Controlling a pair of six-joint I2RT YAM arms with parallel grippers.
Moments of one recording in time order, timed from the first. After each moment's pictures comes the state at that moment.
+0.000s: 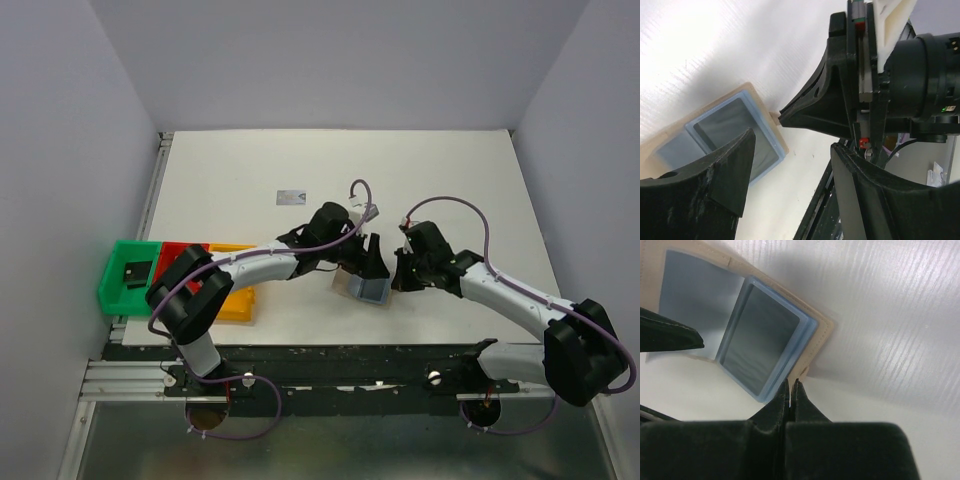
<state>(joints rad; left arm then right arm) -0.83 1.69 0.99 0.18 0.51 -0.53 0.55 1.23 0.66 -0.41 -0.06 0.40</state>
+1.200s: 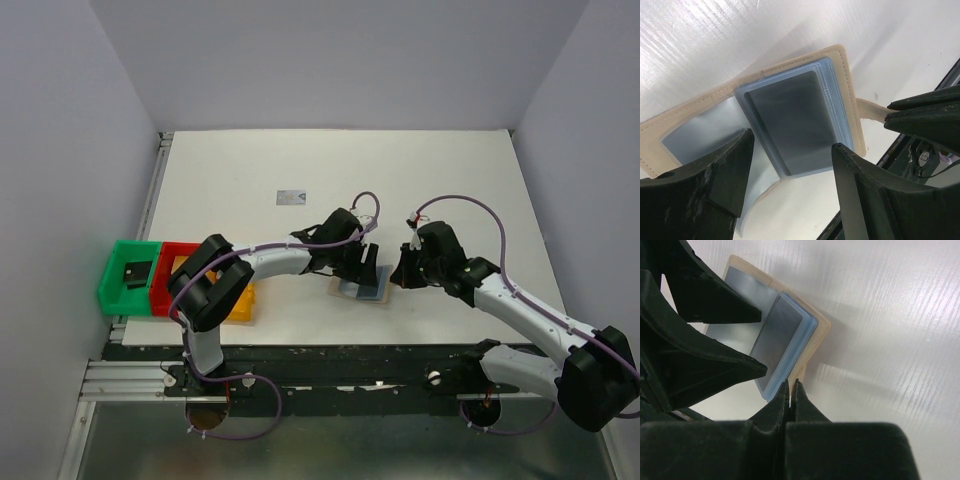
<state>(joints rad) -0.84 1.82 1.08 -0.09 0.37 -0.48 0.53 1.09 0.63 -0.38 -0.10 0.41</state>
